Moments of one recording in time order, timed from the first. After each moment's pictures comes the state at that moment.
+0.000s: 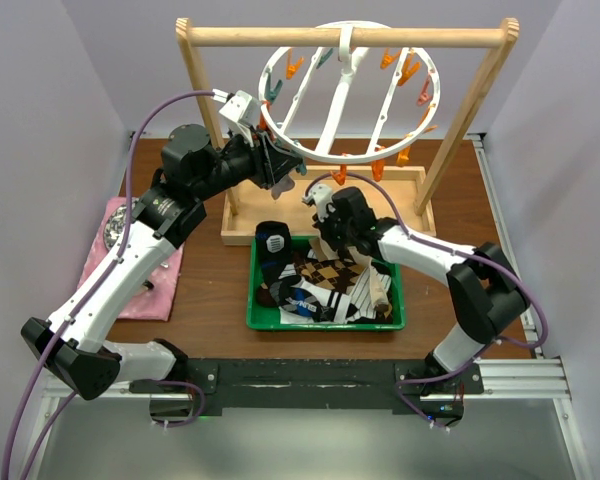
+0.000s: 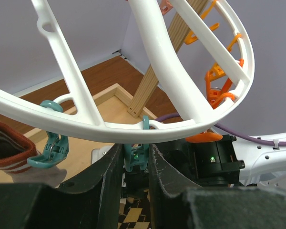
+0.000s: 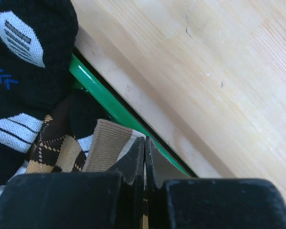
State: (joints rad) left arm -0.55 1.28 1.44 -0.20 0.35 -0.31; right arm 0.63 1.64 1.02 -0.10 -0.06 -0.17
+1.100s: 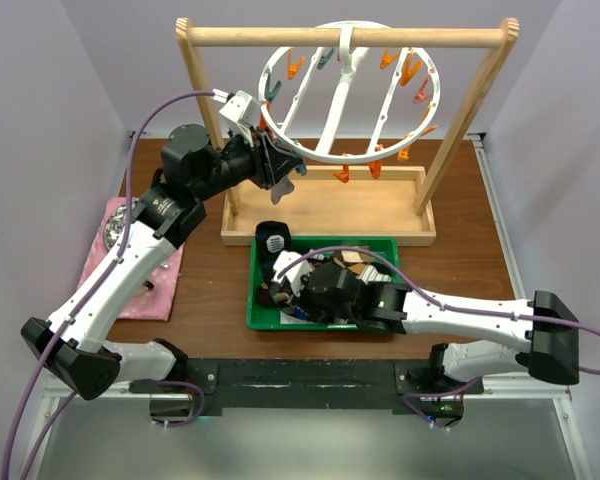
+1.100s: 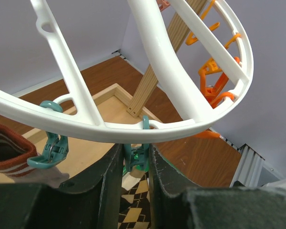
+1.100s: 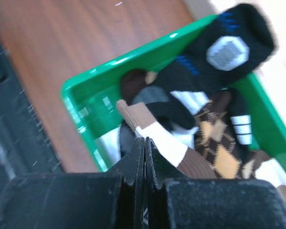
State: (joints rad) left arm -0.55 1.28 1.44 -0.20 0.36 -0.31; right arm 1.22 1.24 0.85 -0.17 0.22 -0.01
